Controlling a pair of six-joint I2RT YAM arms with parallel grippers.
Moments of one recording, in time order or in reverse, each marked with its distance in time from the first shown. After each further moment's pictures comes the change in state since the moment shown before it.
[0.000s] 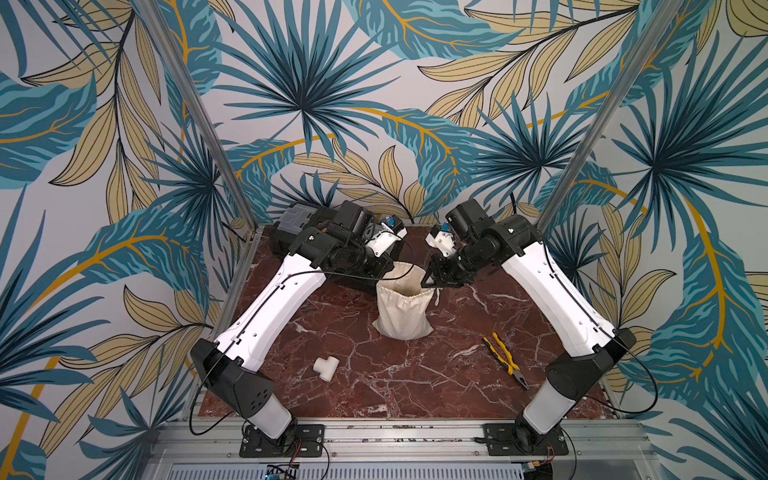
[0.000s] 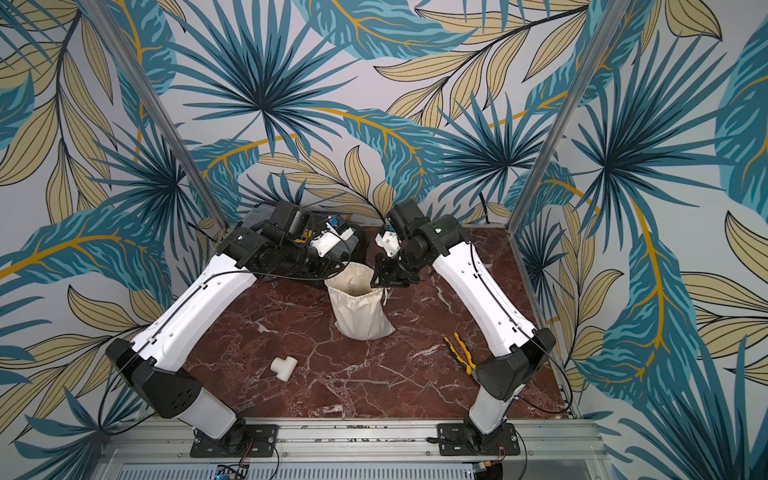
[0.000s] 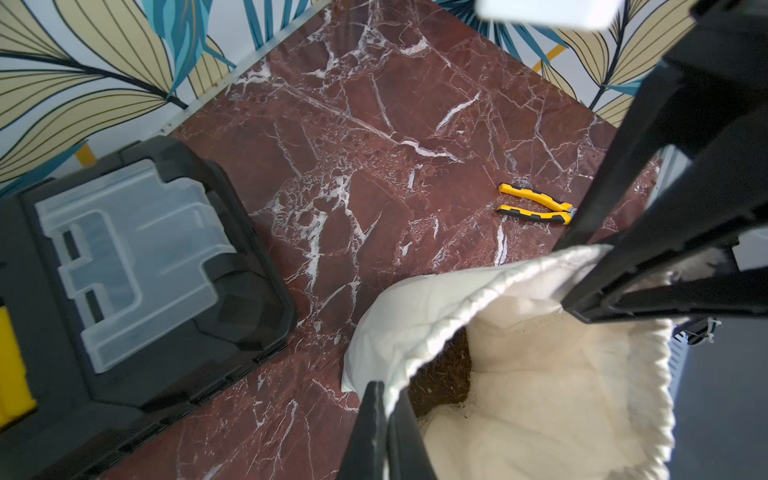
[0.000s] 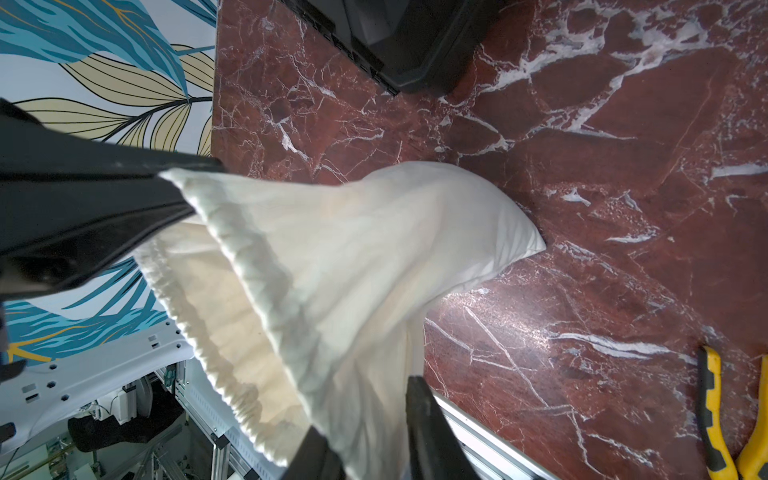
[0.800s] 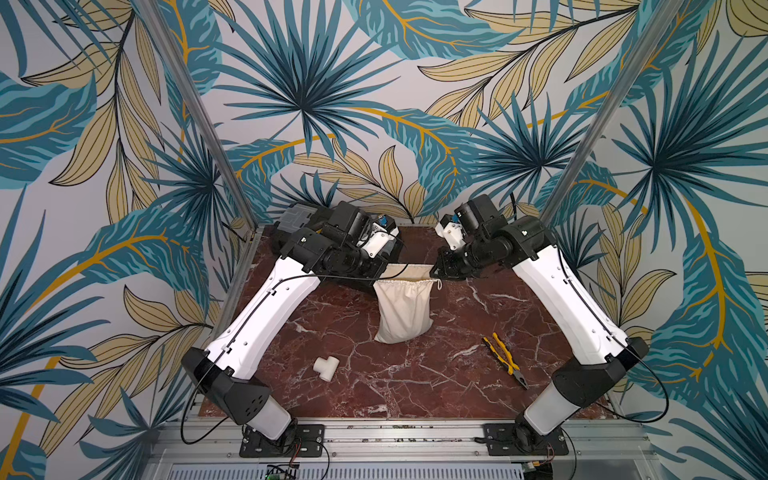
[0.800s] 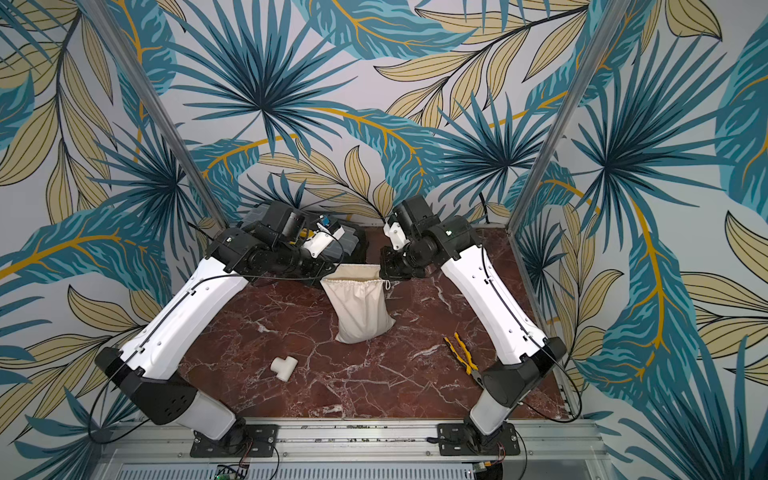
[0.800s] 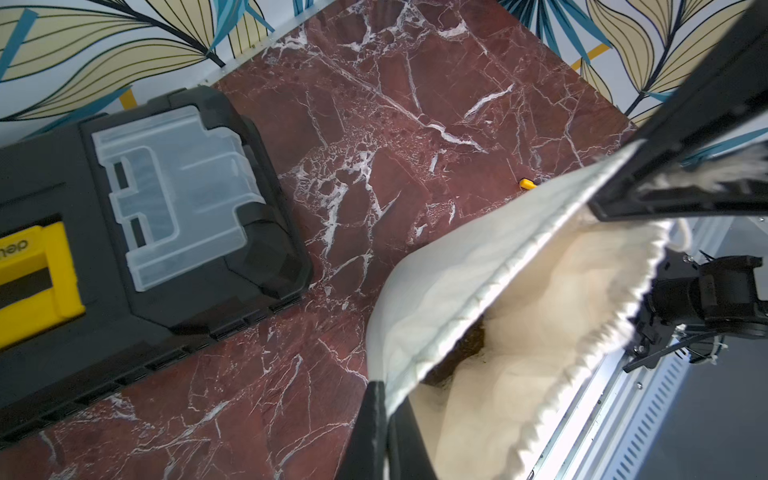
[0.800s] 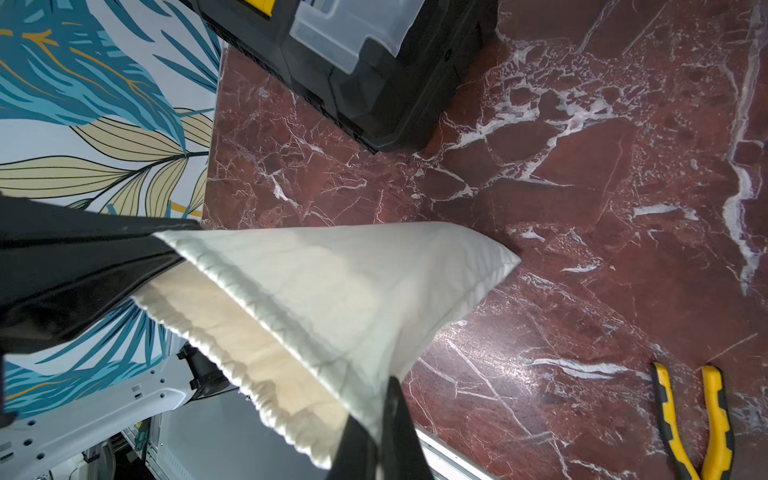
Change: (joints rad) left arm -0.007 -0.058 -0.008 -0.075 -0.089 -0.079; right arm -0.014 -0.042 -0.004 0.067 0.112 0.012
